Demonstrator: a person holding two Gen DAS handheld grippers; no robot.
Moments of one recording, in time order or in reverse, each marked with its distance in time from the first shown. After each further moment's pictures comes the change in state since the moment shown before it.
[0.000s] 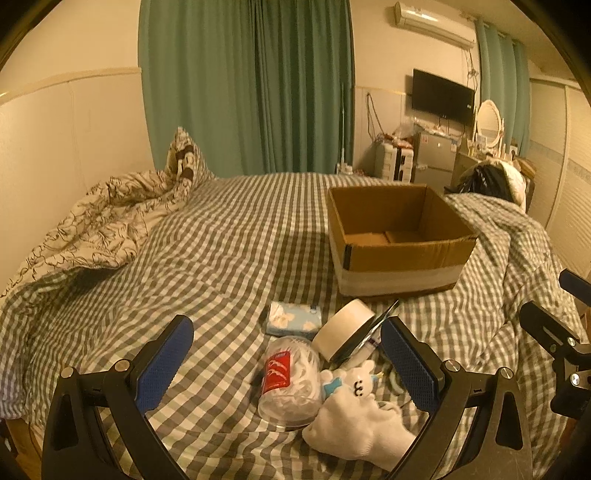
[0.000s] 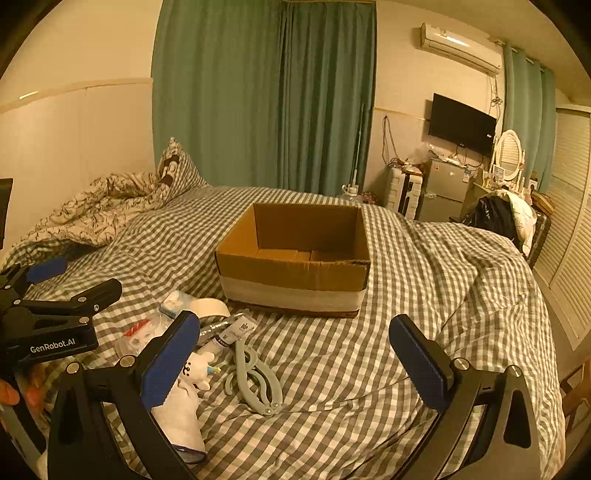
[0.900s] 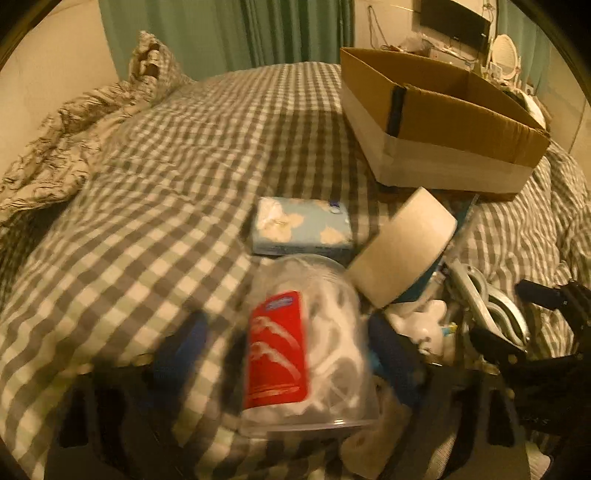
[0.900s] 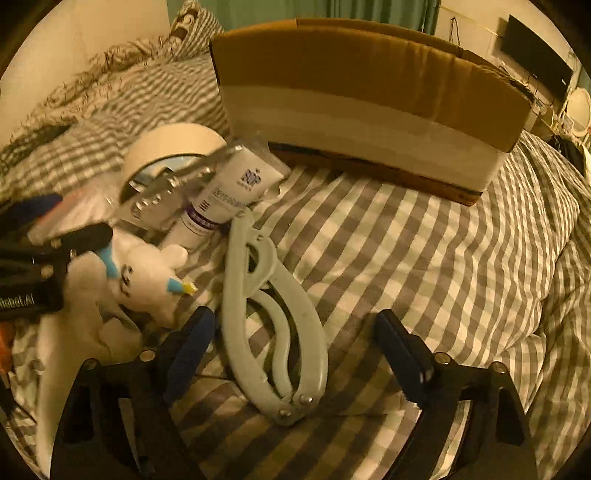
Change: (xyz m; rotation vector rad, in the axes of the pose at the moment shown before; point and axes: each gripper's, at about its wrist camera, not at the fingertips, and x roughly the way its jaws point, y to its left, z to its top) left arm 0.131 -0.001 -0.052 0.049 0.348 -0.020; right arm 0.173 0.024 -0.082 -0.103 0.472 0.146
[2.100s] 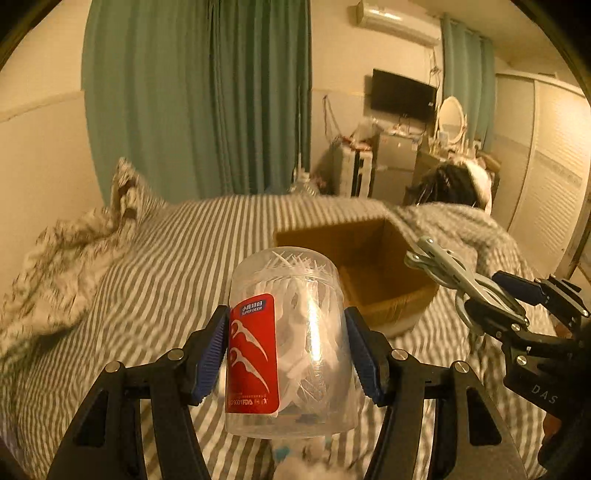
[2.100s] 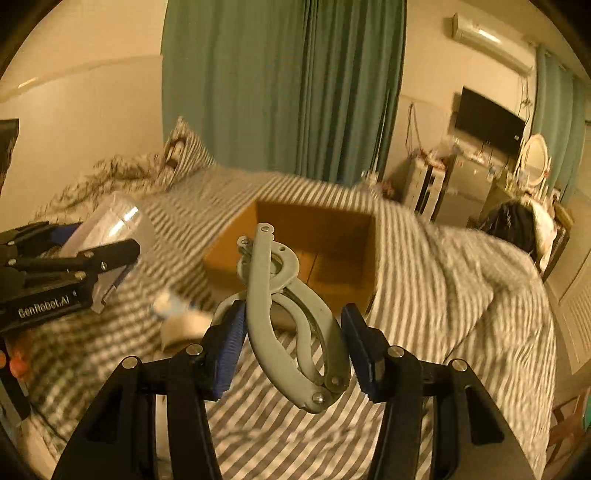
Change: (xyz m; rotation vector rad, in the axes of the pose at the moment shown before) left arm -0.149 -0.037 0.107 0.059 -0.375 -0.131; right arm -0.183 -0.033 0.064 0.023 -0.395 -0.105
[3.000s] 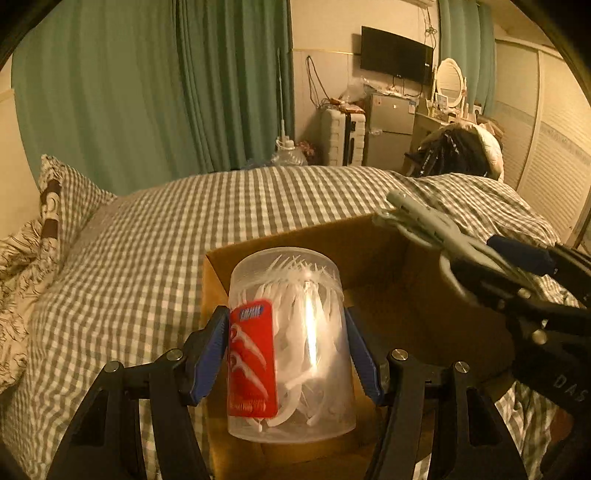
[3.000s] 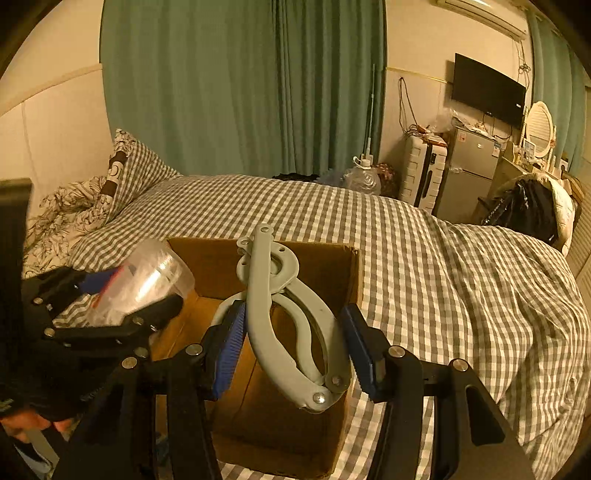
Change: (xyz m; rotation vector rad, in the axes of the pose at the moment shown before) left arm 0.200 -0.036 0.038 0.056 0.148 -0.036; right arm 0.171 -0.081 0.063 0.102 0.056 0.025
